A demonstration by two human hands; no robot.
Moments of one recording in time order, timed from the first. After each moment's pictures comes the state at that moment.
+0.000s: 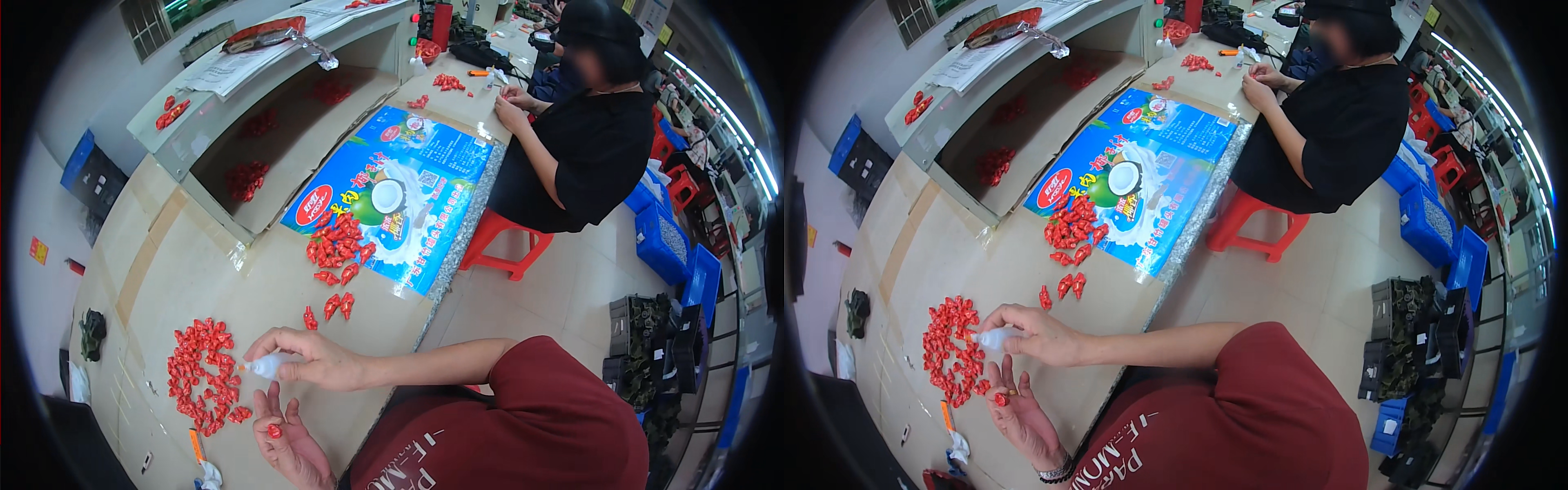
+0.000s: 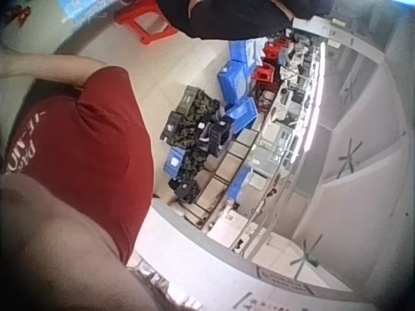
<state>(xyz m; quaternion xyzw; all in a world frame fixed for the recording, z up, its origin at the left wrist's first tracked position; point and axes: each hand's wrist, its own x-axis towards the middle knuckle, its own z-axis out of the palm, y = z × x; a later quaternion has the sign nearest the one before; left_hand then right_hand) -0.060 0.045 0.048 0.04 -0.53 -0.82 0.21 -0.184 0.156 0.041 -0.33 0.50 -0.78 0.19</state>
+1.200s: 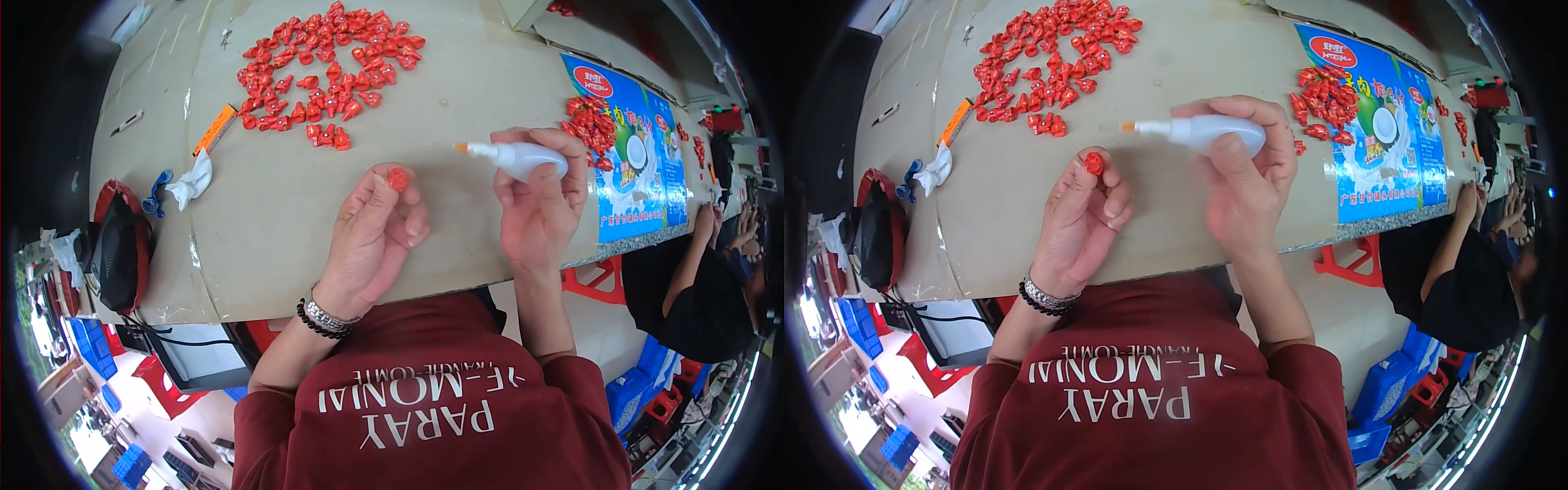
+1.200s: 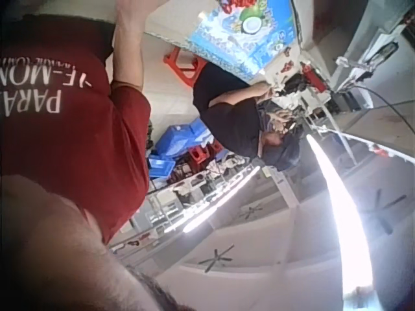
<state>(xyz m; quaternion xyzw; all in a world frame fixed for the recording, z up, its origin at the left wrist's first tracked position) -0.047 0.011 0.003 0.18 -0.24 -0.95 0.10 -0.168 0.140 0.022 -0.22 0.44 -0.86 0.14</state>
